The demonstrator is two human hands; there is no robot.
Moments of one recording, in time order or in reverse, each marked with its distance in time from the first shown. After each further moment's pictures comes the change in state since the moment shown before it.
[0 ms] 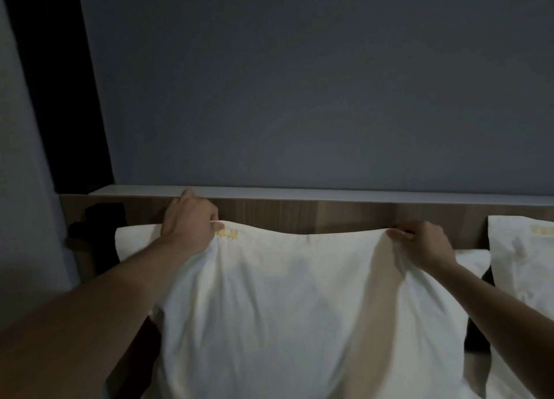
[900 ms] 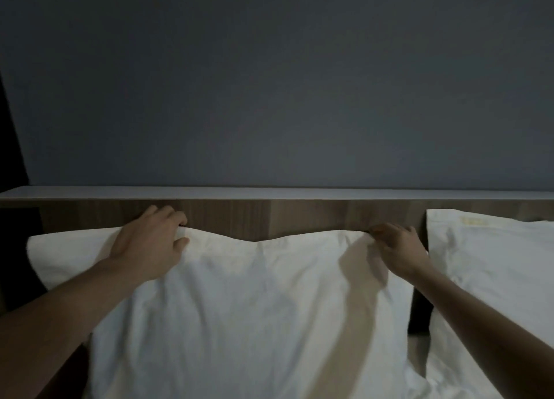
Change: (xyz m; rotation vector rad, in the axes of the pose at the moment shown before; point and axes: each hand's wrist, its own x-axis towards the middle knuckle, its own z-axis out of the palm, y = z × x) left_hand -0.015 0.028 0.021 -0.071 -0.030 0.172; right_hand -0.009 0.067 -0.022 -0.124 0.062 -0.201
